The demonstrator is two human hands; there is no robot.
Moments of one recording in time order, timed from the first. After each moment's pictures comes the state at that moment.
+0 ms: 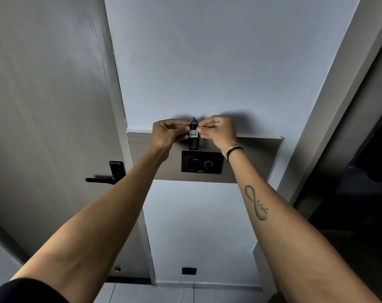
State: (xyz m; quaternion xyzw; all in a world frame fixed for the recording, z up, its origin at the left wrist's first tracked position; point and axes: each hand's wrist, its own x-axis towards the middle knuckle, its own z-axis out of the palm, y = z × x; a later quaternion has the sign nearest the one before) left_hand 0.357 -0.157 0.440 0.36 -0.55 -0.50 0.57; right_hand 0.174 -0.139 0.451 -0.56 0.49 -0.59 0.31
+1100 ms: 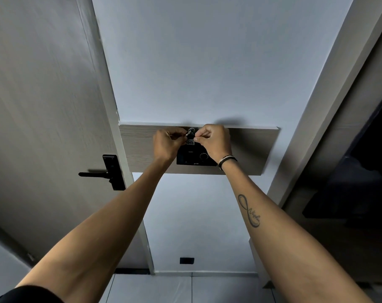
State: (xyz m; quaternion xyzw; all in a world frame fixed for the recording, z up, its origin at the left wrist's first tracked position) left_hand 0.338 -0.156 0.387 0.46 -0.62 -0.32 0.55; right_hand 0.171 -0.131 0.401 -0.61 0.60 -0.51 0.12
